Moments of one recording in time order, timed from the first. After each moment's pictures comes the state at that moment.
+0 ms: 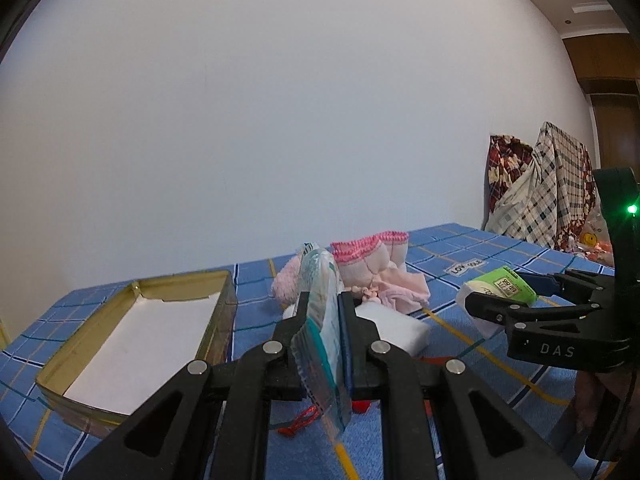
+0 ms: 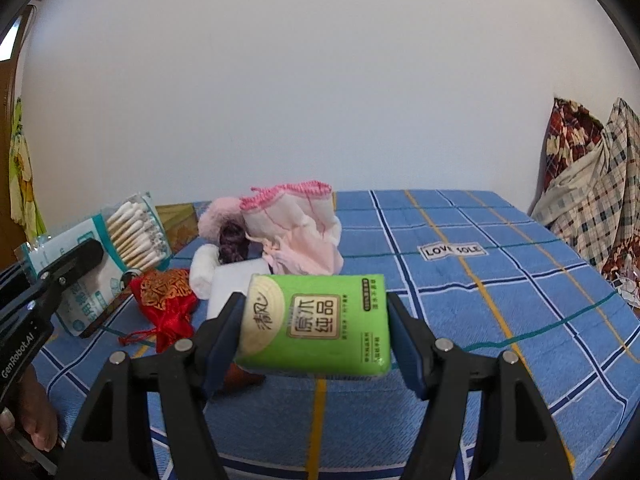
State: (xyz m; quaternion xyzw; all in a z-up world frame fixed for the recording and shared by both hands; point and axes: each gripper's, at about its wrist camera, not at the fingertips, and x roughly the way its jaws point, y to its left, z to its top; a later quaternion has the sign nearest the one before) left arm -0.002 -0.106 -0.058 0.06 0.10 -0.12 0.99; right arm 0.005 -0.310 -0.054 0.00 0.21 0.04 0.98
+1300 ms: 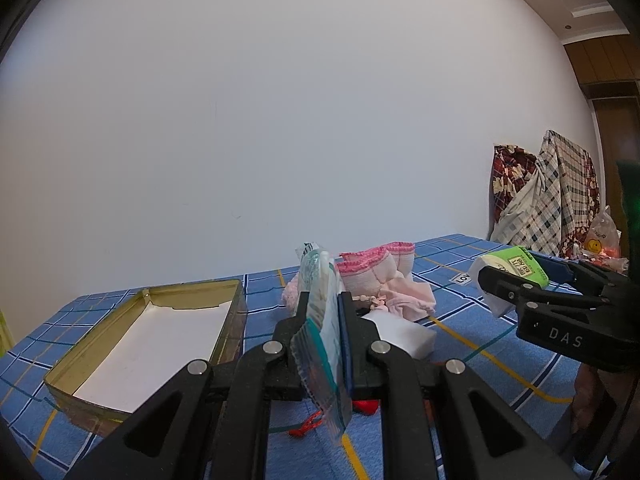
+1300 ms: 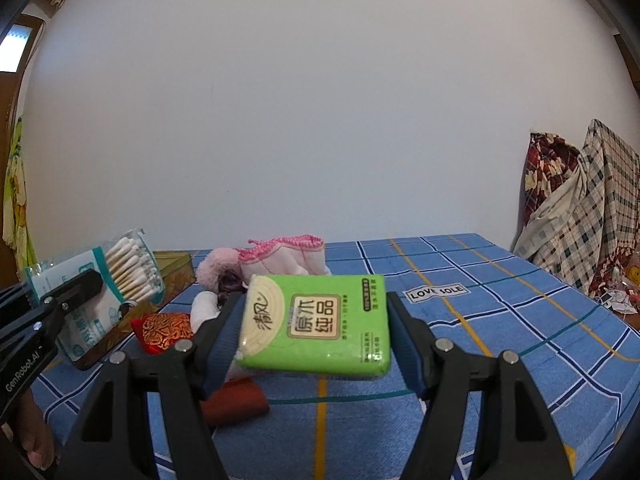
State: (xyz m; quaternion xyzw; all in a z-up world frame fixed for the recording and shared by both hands) left arm -0.014 -0.102 -0.059 0.06 0.08 -0.10 0.99; right arm -0.016 -0.303 -0.044 0.01 0.11 0.02 0.99
